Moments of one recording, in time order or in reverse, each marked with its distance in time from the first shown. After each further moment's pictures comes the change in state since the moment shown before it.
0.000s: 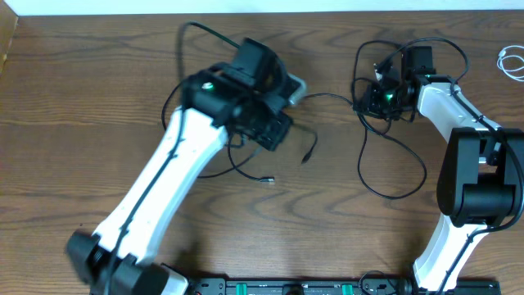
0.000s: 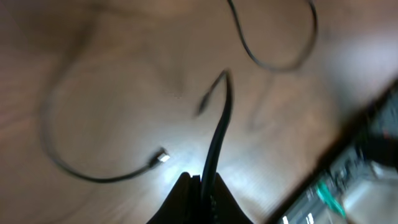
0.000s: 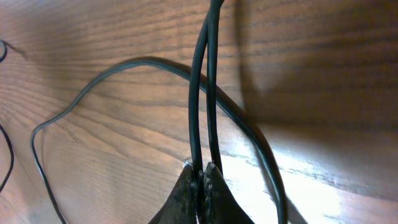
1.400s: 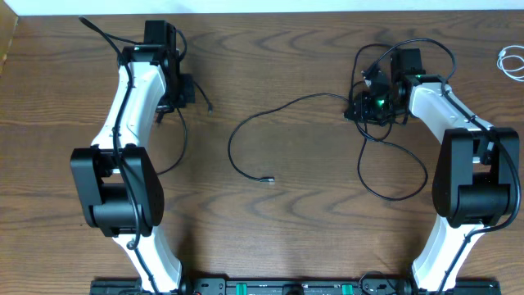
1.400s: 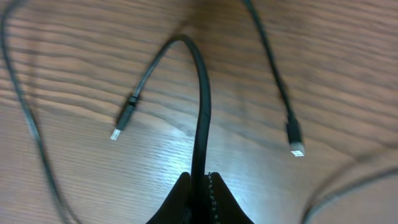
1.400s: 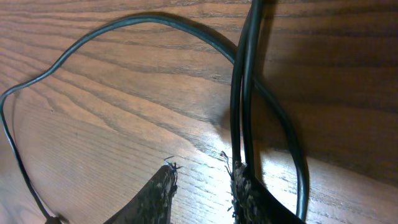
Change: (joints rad) left arm 0.502 0.355 -0.009 0.204 -0.415 -0.213; right arm 0.047 0.000 0.000 -0.068 0.040 -0.117
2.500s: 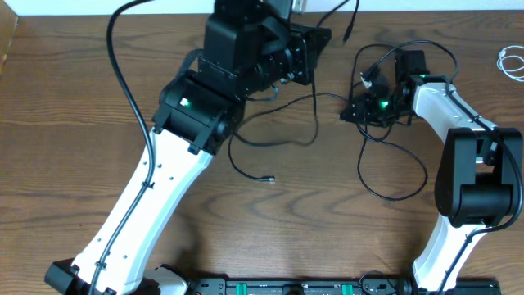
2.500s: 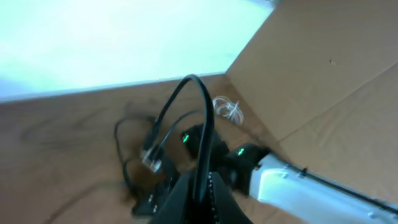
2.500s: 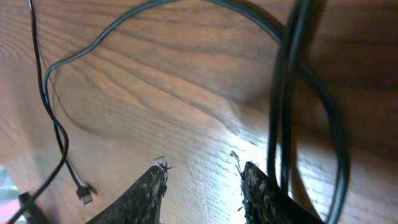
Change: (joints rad) left arm -0.549 -0.436 0.111 0.460 0.396 -0.322; right arm -0.030 0.000 0.000 -0.055 -0.141 -0.075
